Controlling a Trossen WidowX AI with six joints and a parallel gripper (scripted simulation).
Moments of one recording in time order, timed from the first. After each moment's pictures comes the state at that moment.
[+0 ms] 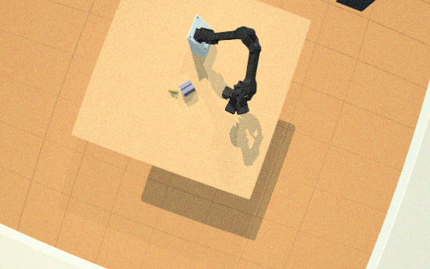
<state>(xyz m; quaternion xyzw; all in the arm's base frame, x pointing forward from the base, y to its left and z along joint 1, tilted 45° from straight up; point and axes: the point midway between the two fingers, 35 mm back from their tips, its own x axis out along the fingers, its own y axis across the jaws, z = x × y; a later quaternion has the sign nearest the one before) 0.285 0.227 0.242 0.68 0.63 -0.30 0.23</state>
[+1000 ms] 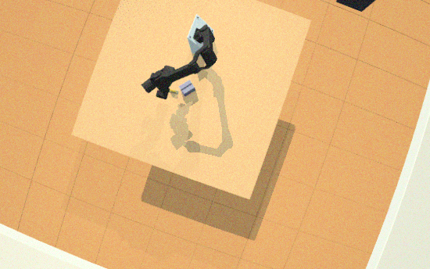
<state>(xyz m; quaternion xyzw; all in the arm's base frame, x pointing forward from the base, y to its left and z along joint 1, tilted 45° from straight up) 0.339 -0.063 -0.048 0.66 0.64 -0.25 0.31</state>
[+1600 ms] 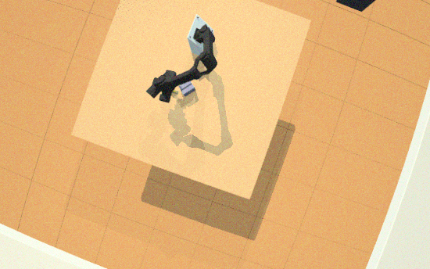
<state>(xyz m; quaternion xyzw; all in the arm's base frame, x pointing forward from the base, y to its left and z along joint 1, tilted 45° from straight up) 0.350 -0.028 -0.079 0.66 0.64 -0.24 0.32</state>
